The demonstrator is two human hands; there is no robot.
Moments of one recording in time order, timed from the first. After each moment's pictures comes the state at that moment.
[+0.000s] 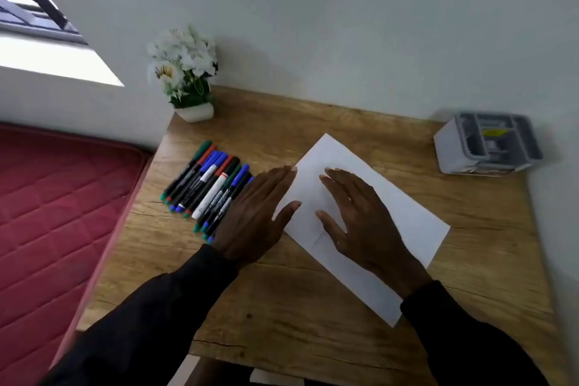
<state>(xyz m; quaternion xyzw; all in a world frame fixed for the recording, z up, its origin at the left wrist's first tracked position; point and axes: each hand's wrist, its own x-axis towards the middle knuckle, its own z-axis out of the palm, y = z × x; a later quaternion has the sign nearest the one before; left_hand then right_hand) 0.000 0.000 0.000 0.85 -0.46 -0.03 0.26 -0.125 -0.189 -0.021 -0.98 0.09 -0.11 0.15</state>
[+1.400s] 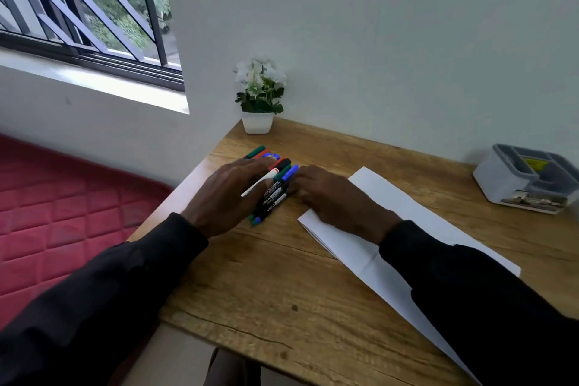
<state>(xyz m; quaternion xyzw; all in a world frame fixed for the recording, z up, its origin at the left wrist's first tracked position) 0.040 0.118 -0.029 0.83 -0.44 0.11 0.32 -0.029 -0.111 -0.036 -0.97 -0.21 -0.07 0.08</state>
